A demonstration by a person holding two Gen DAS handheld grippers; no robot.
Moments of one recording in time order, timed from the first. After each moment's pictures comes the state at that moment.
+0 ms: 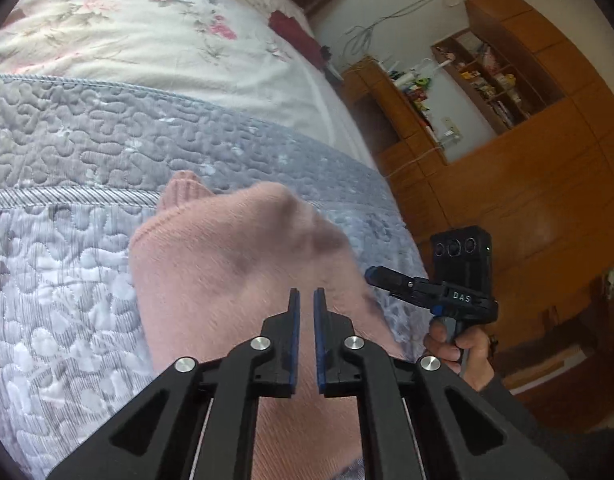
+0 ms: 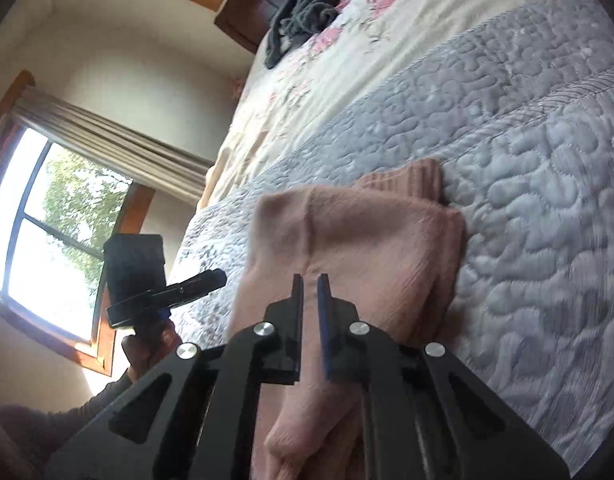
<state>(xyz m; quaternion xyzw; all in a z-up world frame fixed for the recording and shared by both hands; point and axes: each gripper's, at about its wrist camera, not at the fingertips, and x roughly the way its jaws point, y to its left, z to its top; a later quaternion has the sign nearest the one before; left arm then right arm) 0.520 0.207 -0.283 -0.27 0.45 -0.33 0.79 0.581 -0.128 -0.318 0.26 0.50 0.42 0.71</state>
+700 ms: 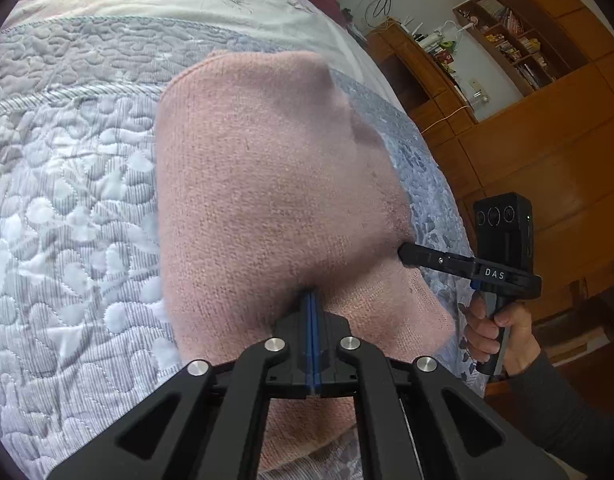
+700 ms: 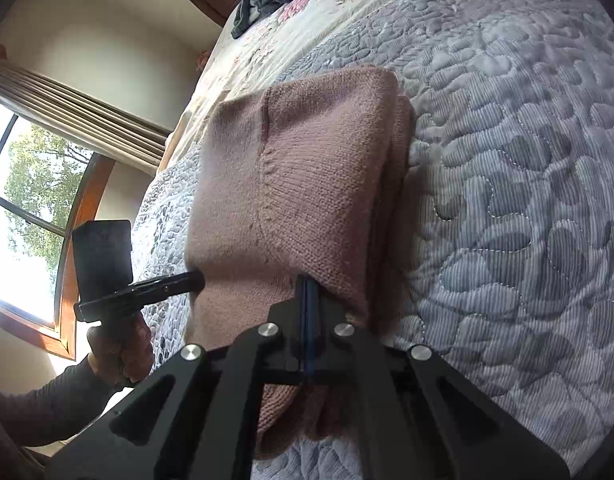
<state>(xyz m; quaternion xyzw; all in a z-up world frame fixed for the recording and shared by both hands) 0.467 0.177 -0.322 -0.23 0.51 -0.29 0.78 0.526 -0.134 -0.334 0.20 0.54 0.35 0.74</state>
